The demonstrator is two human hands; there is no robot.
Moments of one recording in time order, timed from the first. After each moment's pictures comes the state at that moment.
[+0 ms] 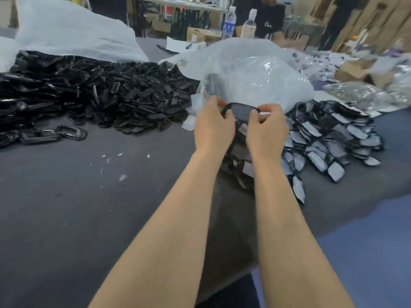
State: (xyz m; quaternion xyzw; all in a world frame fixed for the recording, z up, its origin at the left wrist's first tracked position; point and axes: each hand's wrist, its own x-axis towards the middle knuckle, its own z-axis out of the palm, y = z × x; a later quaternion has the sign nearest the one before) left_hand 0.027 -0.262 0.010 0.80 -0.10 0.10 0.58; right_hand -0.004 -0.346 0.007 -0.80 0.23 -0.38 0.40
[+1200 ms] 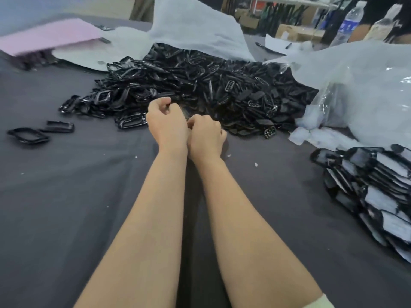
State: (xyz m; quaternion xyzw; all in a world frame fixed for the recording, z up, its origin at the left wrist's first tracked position) left_hand 0.082 -0.028 -0.024 0.62 0.25 0.27 0.70; right_hand 0.086 -0.083 -0.043 -0.96 -0.04 -0.08 0.26
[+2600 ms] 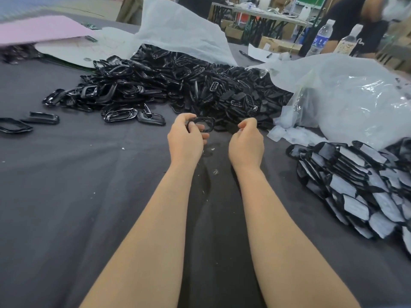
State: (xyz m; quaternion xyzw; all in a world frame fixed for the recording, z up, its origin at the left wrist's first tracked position) left_hand 0.049 -0.074 -0.047 0.67 0.12 0.16 0.72; right_hand 0.065 -0.185 -0.050 -0.91 0.09 -0.22 0.34
